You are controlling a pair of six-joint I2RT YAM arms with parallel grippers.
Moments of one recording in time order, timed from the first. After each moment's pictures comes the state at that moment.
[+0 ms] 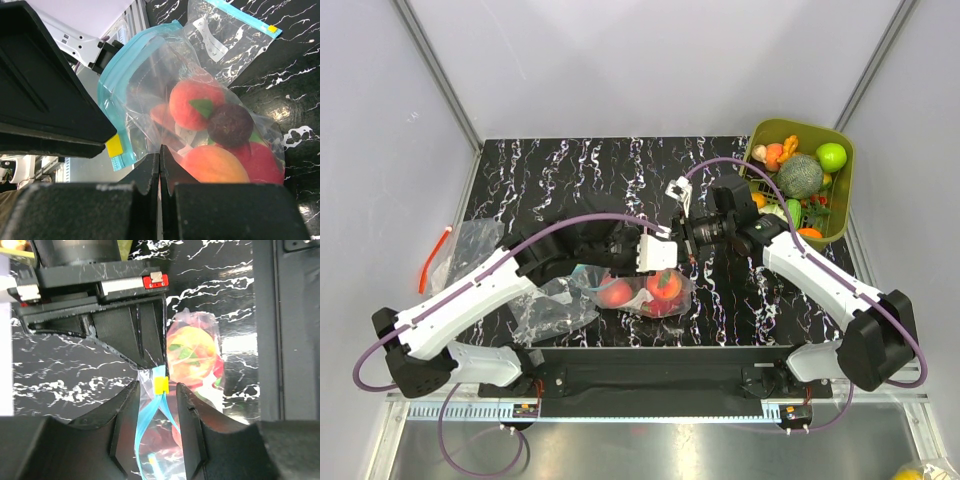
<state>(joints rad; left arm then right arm) -0.96 1.25 1.40 -0.81 0.31 0.67 0.55 1.36 1.07 -0.29 -0.98 0.23</state>
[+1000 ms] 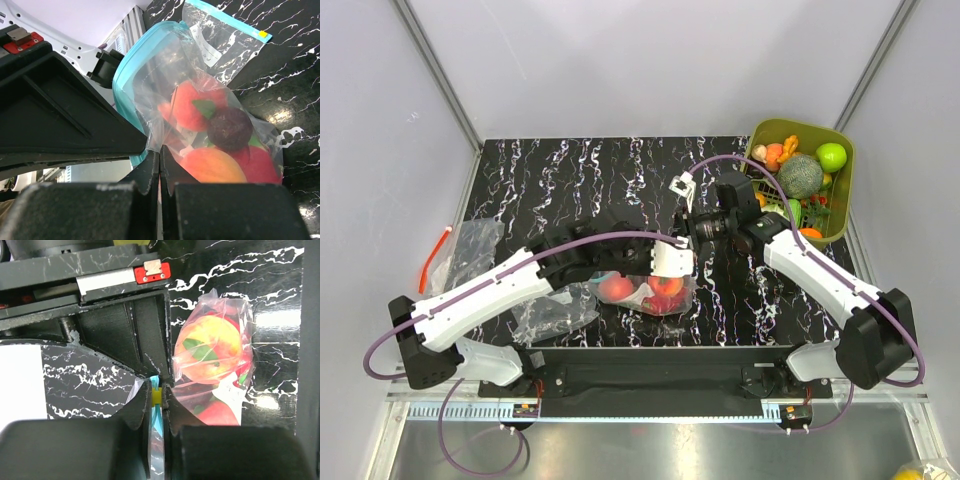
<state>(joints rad) -1.03 1.31 1.37 -0.76 0.08 0.72 0.53 1.37 1.07 -0.25 -0.99 0.26</state>
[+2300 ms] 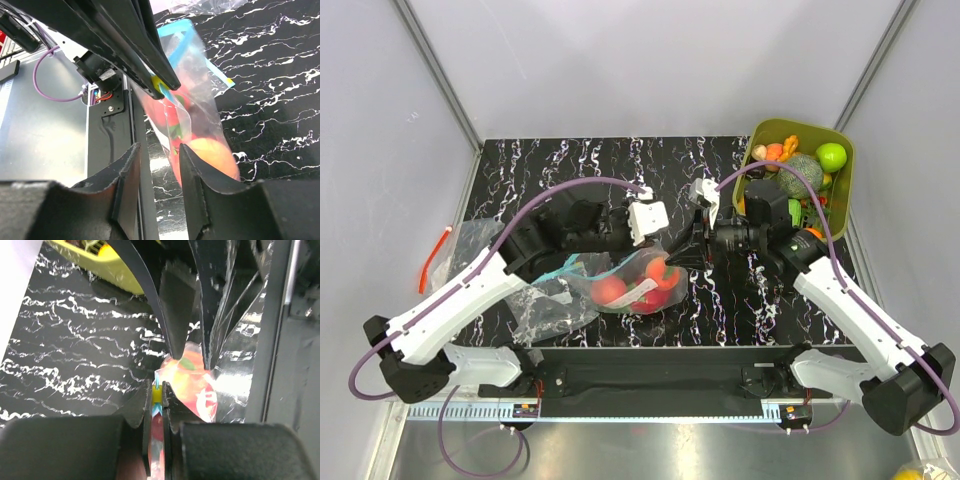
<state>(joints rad) -0.91 1.22 1.43 -0.70 0.28 0.40 0.54 1.10 1.04 -0.31 -0.91 -0.04</state>
